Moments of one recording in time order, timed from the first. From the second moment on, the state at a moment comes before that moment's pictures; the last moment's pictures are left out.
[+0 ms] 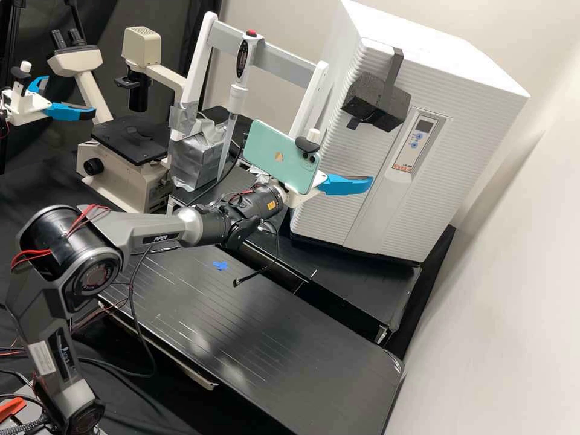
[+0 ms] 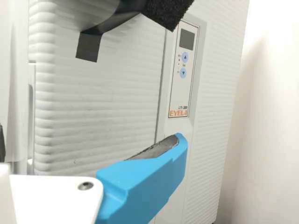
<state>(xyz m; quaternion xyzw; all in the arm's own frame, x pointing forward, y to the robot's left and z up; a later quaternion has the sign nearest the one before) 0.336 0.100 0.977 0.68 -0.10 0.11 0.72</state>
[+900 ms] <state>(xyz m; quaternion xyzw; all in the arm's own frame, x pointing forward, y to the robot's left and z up) 0.343 0.116 0.982 0.67 -0.12 0.12 0.72</state>
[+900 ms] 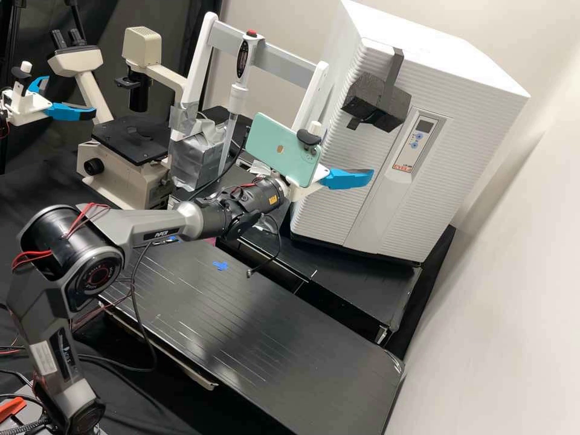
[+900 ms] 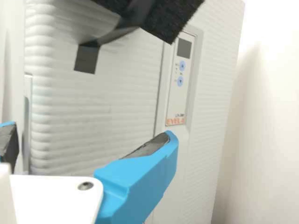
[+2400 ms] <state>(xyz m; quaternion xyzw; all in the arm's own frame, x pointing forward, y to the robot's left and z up) 0.337 0.093 0.989 0.67 -0.10 0.10 0.73</state>
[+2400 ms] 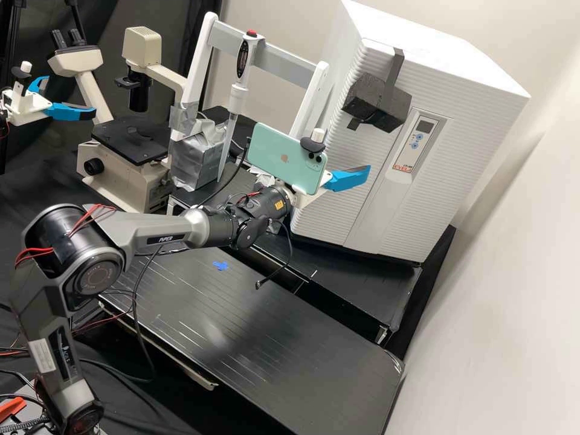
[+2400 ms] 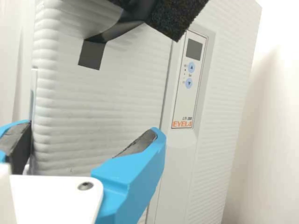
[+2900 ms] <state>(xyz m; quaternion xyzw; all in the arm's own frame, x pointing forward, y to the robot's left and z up) 0.338 0.094 0.988 0.66 -0.09 0.10 0.74</state>
